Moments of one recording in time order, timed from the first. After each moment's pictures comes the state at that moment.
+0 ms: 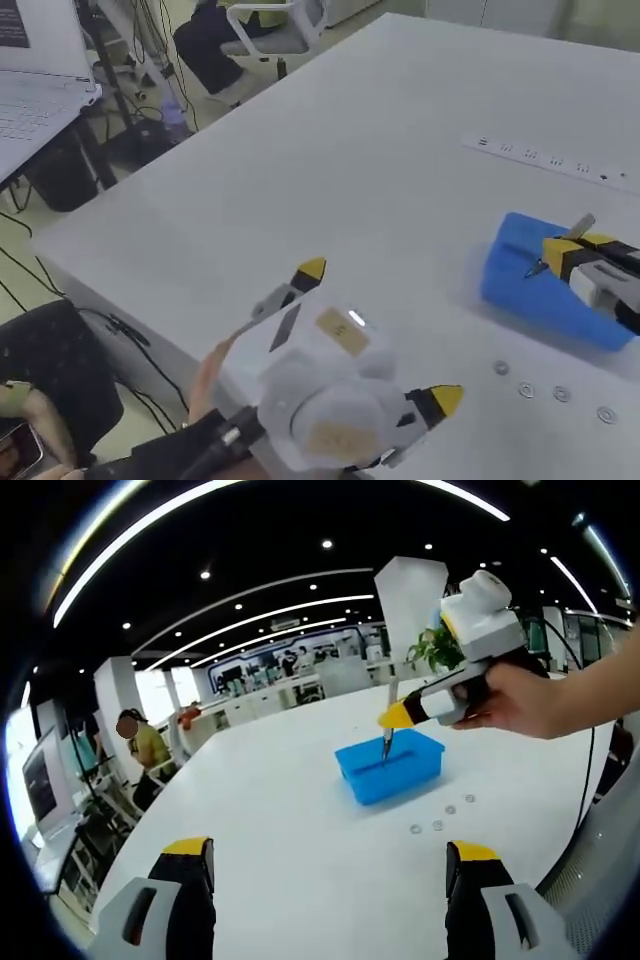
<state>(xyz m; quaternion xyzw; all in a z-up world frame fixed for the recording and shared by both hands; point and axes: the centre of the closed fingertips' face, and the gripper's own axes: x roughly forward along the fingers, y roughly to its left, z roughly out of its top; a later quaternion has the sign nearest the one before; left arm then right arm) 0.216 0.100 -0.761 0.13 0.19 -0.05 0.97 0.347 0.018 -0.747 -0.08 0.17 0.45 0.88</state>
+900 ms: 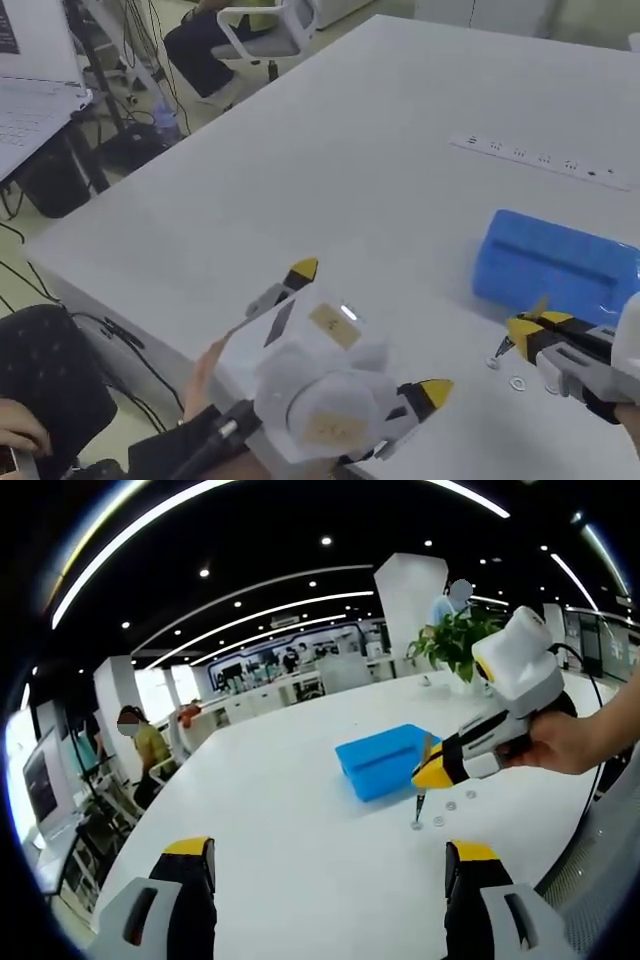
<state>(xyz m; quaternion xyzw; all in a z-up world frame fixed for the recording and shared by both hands) 0.216 0.101 -0.764 0.13 0.20 -0.05 0.97 0.302 0.010 -0.805 -0.11 0.23 0.47 0.84</state>
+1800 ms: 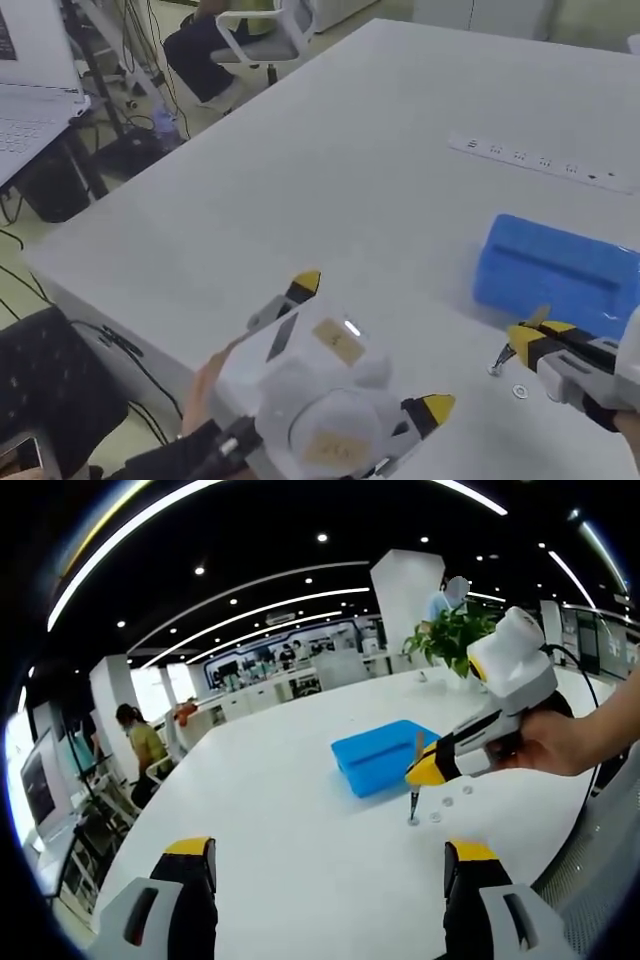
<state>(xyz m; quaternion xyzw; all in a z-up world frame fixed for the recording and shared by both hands) 0.215 0.098 -0.768 0.13 0.21 -0.06 0.97 0.305 0.010 -0.809 -0.08 0.24 0.46 0.85</state>
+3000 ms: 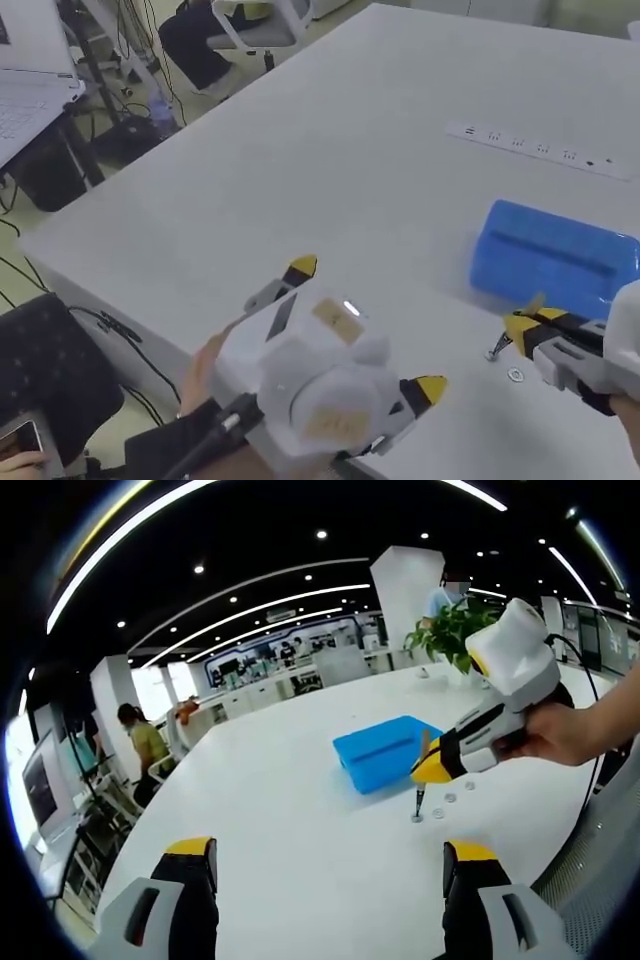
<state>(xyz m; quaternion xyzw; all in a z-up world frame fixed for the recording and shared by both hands) 0.215 0.100 -0.770 0.14 0.22 -0.06 0.96 0.305 0.007 -0.814 -0.13 0.24 0.47 0.84</state>
